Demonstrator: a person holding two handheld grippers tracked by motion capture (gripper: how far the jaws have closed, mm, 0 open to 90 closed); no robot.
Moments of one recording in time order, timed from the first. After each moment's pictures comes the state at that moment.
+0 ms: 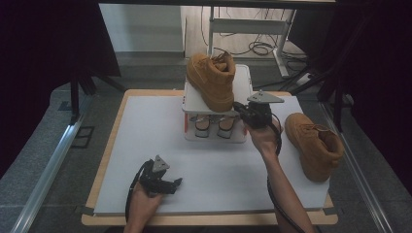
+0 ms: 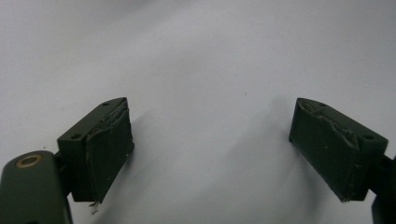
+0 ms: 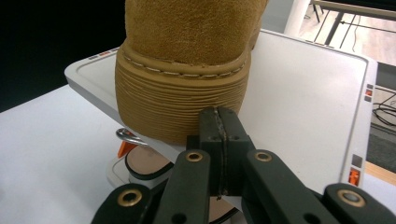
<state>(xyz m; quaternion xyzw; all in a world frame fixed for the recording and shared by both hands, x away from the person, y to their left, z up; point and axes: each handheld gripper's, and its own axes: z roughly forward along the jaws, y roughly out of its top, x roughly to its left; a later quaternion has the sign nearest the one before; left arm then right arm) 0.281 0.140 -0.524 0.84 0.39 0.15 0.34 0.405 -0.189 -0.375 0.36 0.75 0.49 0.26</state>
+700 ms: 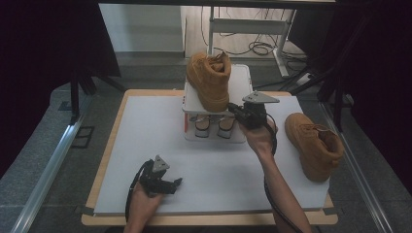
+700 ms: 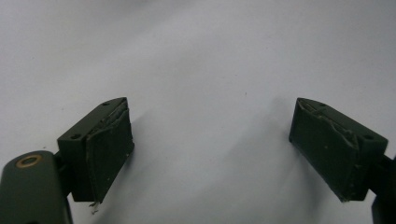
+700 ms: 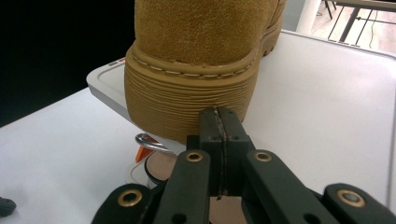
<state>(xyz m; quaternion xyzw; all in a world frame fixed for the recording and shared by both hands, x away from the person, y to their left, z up) 0.281 0.140 -0.524 0.84 0.39 0.15 0.34 0.404 -0.176 -0.376 0.36 0.75 0.50 0.24</state>
